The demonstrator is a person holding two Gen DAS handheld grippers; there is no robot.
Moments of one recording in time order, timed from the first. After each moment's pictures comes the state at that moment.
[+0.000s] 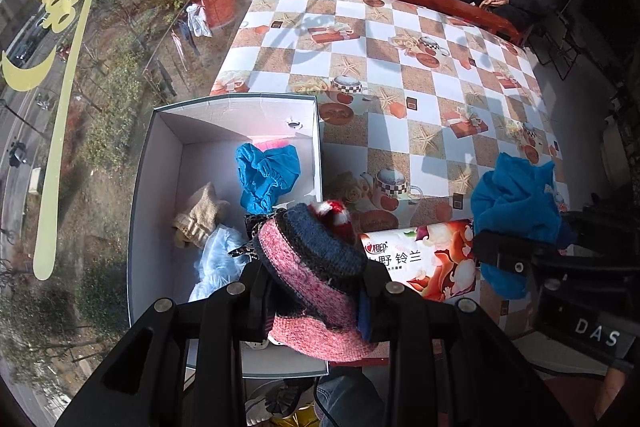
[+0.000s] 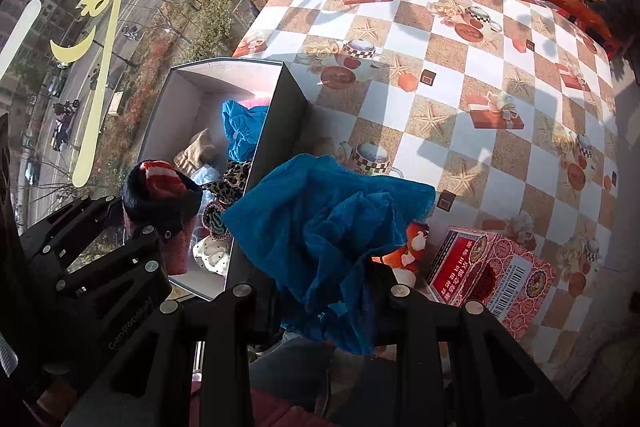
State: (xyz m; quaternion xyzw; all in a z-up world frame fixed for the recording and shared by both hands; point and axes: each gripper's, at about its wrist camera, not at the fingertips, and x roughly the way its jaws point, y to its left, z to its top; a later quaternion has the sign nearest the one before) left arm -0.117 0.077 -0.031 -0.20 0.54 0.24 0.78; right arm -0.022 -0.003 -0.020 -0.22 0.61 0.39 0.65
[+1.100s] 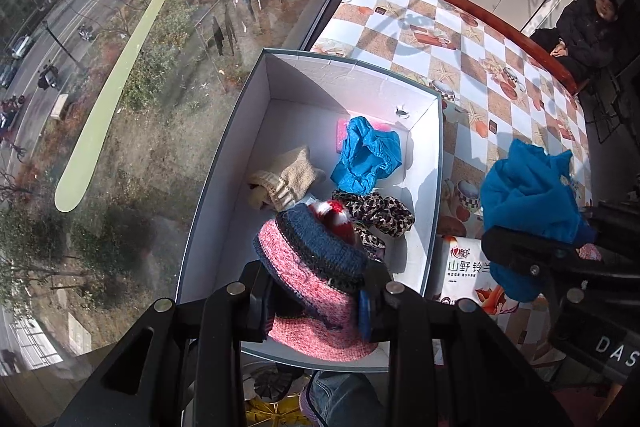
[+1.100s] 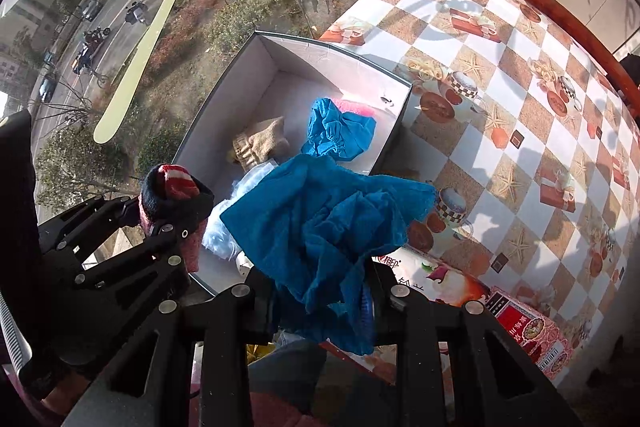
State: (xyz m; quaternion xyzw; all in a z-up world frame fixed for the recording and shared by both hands) left arm -0.180 0.139 -0.057 -0.29 0.53 0.32 0.73; right arm -0.079 0.094 -0.030 -0.31 0.58 0.47 0.60
